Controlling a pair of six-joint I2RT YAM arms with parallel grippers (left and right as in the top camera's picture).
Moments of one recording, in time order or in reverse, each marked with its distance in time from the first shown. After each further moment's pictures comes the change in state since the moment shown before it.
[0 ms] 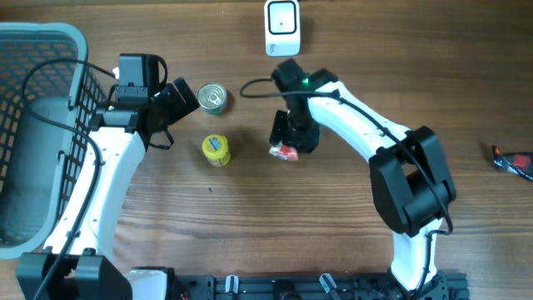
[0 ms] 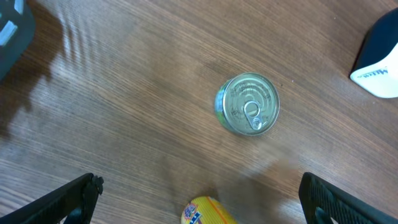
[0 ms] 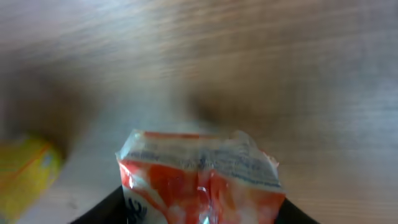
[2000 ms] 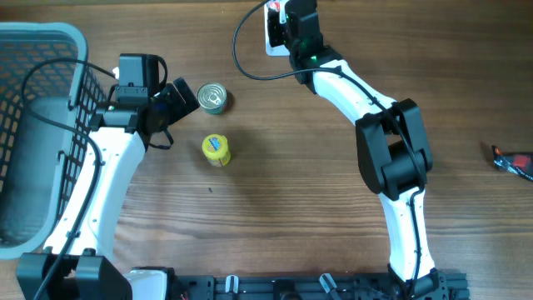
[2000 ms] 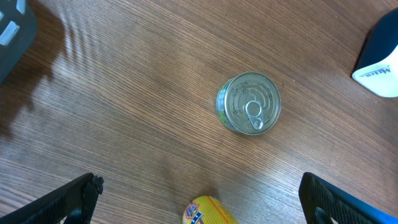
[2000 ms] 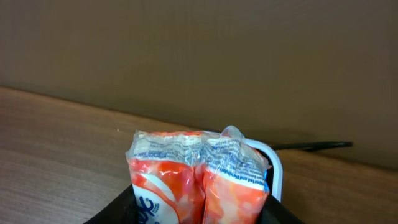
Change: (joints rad) left arm 0.000 -0.001 0.000 -0.003 -0.003 0.003; right arm -0.122 0.274 0.223 1.239 0.378 -0.682
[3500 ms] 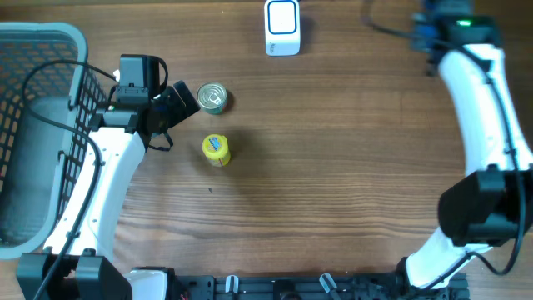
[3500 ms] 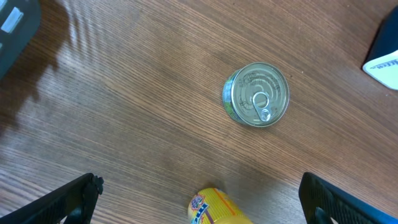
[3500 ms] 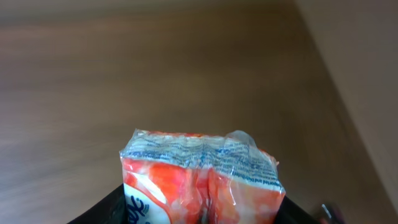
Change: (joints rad) left arm 0.000 0.000 0.000 -0.034 0.000 0.000; right arm -0.463 -0.473 -0.023 -1.039 0.348 0.044
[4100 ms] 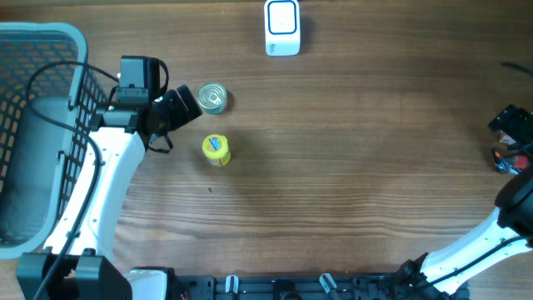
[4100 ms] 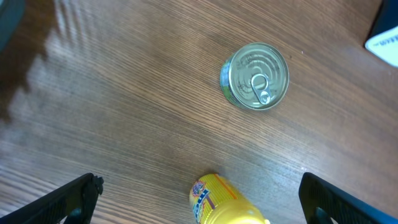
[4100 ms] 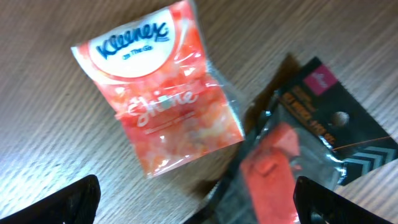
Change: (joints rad) left arm 0.000 0.000 0.000 -0.033 0.047 0.053; right arm -0.650 0.182 -0.267 0.069 -0.363 0.038
